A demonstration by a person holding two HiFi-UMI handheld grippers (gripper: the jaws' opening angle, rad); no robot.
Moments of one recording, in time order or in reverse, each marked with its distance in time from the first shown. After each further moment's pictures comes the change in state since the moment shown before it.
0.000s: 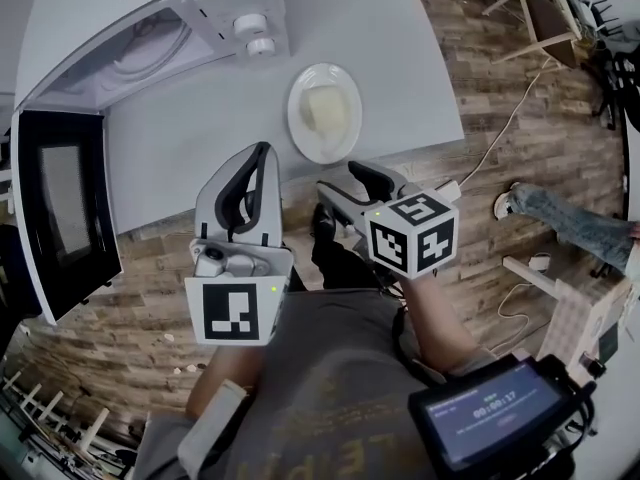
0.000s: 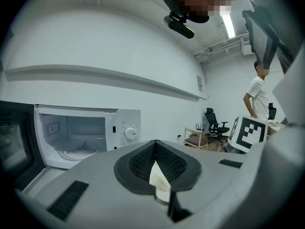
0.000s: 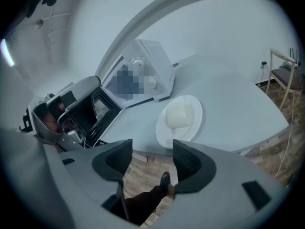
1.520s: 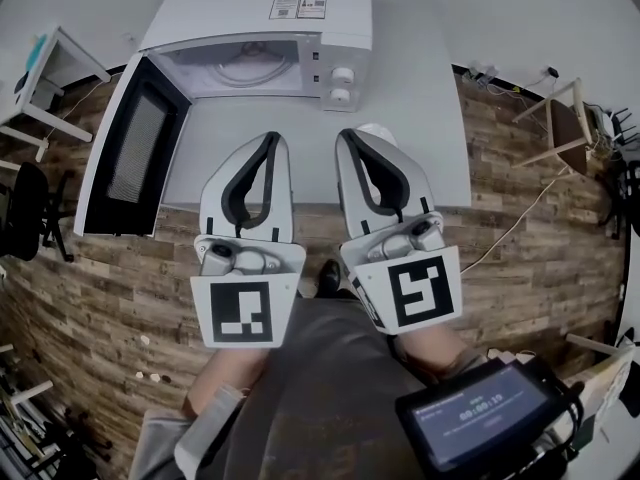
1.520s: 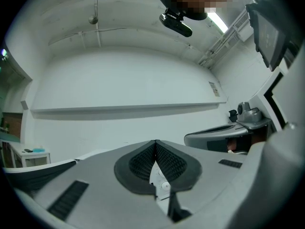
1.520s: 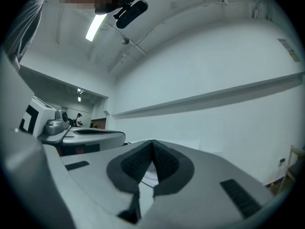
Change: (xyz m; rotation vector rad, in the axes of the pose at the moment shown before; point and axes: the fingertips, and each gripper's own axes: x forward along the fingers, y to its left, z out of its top) left arm -0.087 0.039 0.121 0.143 -0.224 0.302; right arm -0.113 0.190 0.176 -0.625 -0.785 0.028
